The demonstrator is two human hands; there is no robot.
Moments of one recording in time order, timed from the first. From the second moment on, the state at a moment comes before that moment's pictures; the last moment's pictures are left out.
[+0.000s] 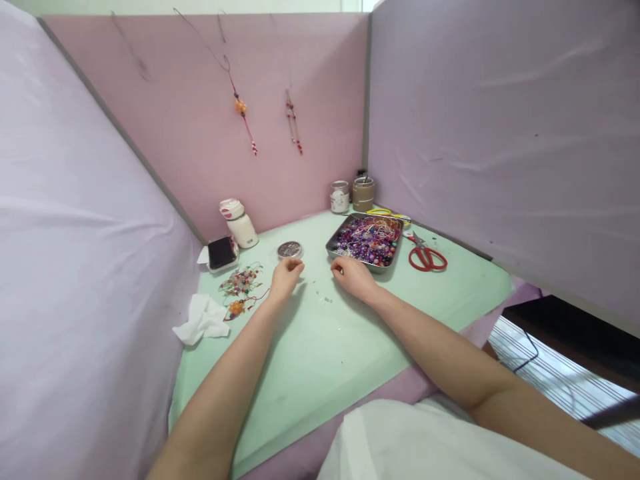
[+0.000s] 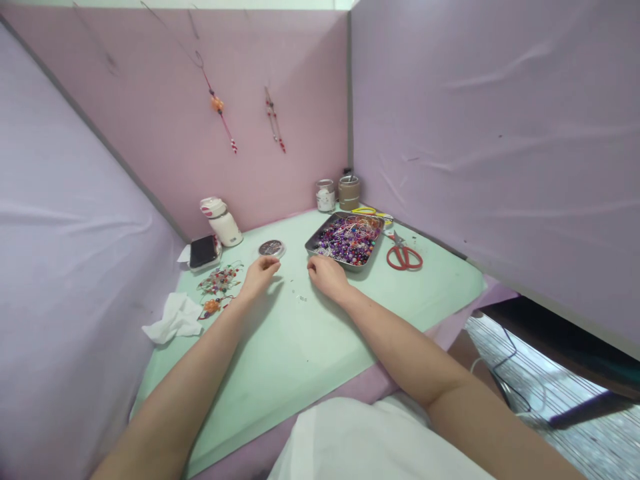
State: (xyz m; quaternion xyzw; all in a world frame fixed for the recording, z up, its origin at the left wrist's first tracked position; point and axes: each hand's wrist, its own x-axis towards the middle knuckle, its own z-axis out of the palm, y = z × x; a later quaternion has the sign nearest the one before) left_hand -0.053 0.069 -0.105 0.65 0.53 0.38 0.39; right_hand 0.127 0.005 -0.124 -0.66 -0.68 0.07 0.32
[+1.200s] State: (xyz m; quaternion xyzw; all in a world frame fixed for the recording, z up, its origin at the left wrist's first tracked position) left_hand -0.060 0.056 -0.080 0.81 0.54 -0.02 0.22; right_hand 0.123 0.001 -0.121 -0.64 -0.69 0.17 0.31
